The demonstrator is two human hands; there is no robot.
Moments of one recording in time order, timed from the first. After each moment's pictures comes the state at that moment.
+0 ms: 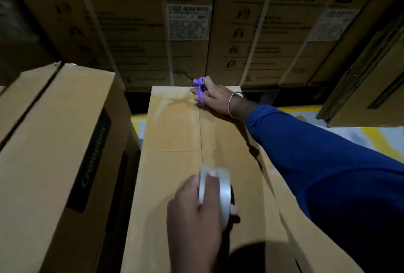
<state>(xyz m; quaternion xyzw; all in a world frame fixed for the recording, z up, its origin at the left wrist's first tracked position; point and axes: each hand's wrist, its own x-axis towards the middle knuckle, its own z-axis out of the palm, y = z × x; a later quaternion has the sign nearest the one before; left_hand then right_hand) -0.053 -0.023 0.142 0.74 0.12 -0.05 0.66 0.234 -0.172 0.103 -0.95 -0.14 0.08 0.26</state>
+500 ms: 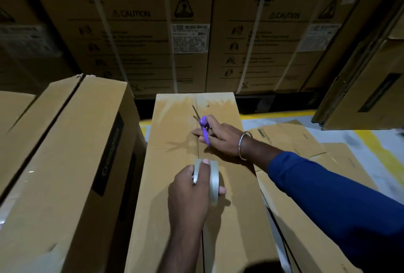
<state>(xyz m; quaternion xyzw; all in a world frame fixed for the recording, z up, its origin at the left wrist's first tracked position) -0.060 -0.018 0.155 0.78 0.15 -0.07 0.61 0.098 -0.175 0.103 -0.92 -0.22 0.10 0.32</state>
